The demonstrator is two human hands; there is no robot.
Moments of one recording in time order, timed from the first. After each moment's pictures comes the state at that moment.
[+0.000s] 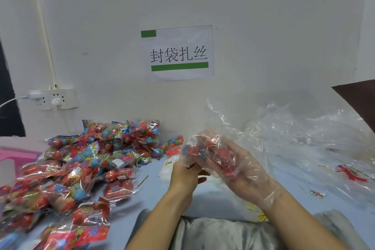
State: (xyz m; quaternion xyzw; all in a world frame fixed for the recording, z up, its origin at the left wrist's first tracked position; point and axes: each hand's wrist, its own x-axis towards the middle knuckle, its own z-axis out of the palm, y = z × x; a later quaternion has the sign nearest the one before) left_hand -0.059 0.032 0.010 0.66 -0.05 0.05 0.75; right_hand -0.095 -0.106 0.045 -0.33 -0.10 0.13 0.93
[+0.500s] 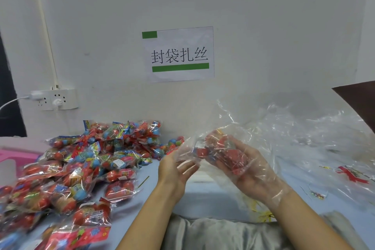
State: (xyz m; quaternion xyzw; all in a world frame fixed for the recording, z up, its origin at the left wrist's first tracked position) left_hand -0.056 0.056 0.028 0.47 0.00 0.01 0.88; right_hand -0.090 -0.120 0.048 -0.34 -0.10 0.10 0.93
